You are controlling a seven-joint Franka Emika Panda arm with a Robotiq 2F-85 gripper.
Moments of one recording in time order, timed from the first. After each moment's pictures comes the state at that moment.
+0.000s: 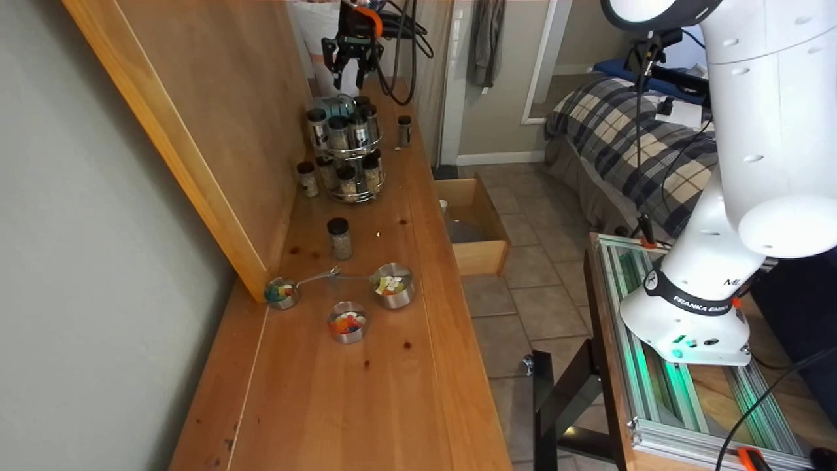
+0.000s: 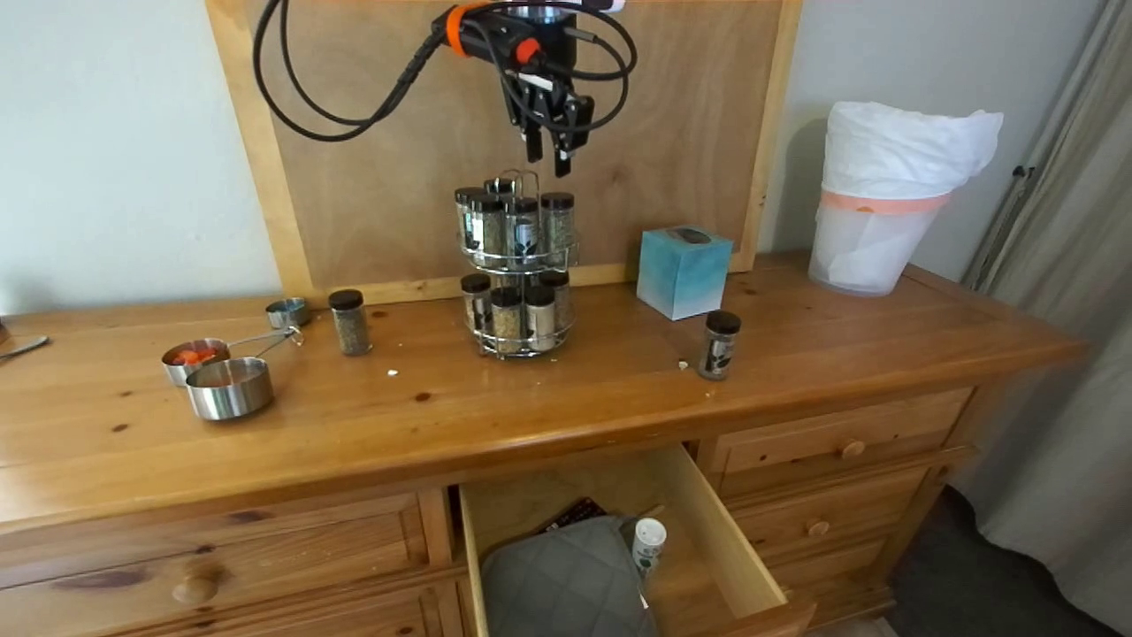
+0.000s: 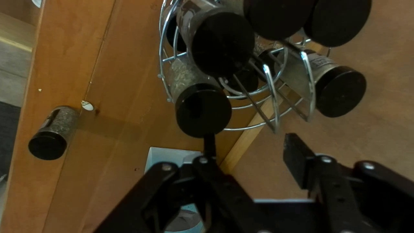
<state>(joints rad) -0.26 0.55 -0.16 -1.25 0.16 2.09 0.32</state>
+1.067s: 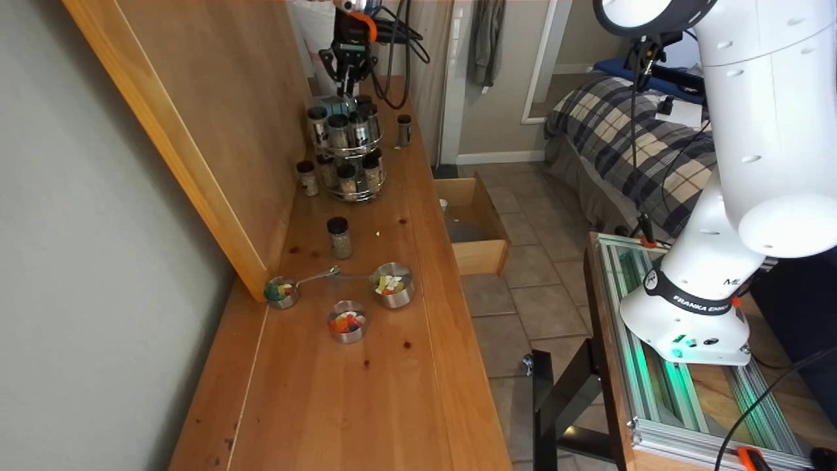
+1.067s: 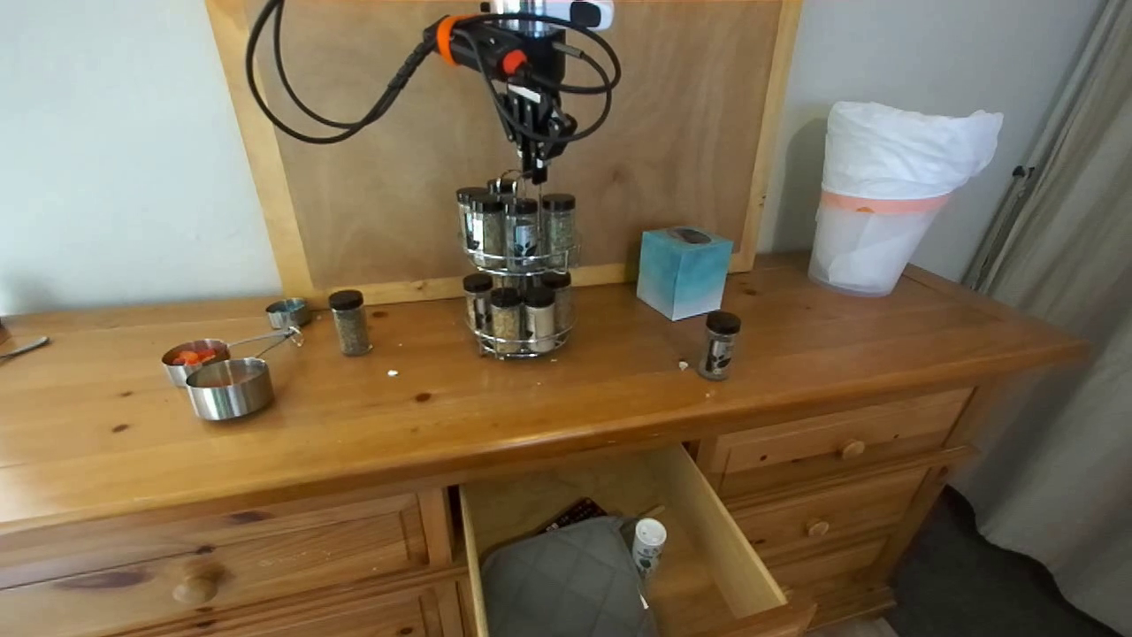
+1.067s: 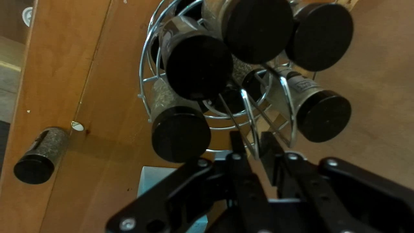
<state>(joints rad) -0.25 0.58 -0.14 -1.22 0.17 2.04 0.34</state>
